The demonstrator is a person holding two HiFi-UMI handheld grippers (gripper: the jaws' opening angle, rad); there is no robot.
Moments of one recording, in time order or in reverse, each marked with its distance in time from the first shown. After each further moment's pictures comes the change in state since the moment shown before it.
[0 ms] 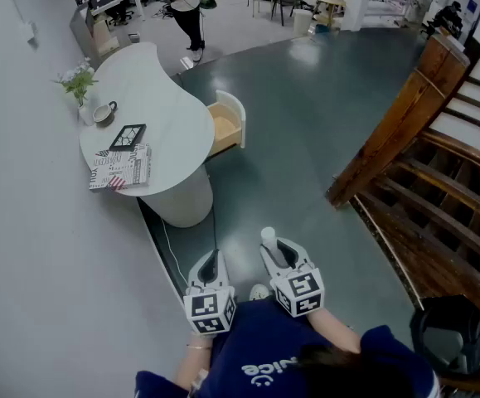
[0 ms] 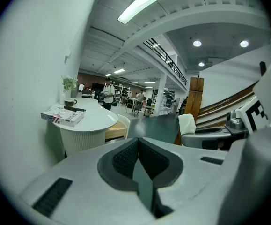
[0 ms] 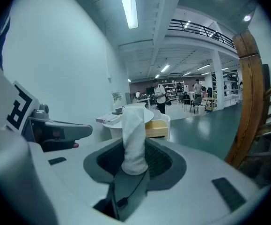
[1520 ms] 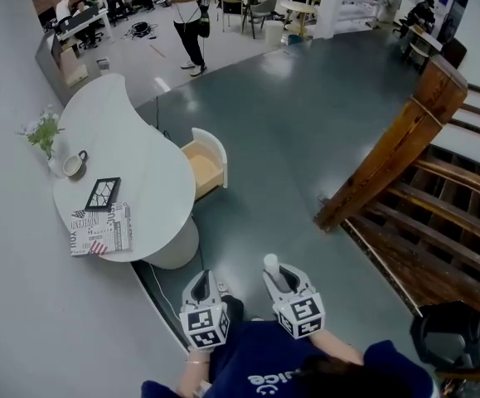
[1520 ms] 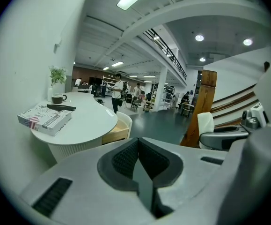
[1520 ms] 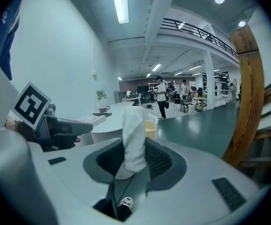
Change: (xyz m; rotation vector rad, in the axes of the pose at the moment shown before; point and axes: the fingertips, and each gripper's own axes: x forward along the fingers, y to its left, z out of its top) left arm 0.144 0.041 0.033 0.004 0.074 -0.018; right arm 0.078 -0.090 0.027 0.027 0.018 -0.120
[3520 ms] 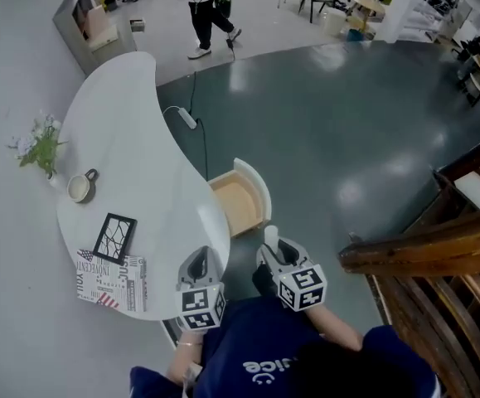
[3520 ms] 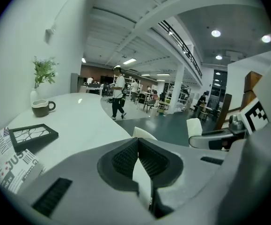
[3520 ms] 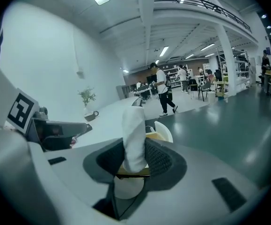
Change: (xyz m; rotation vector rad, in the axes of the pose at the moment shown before) left arm 0.253 0.146 0.144 -0.064 0.014 0.137; right arm 0.340 -0.082 0.123 0.067 0.118 0.213
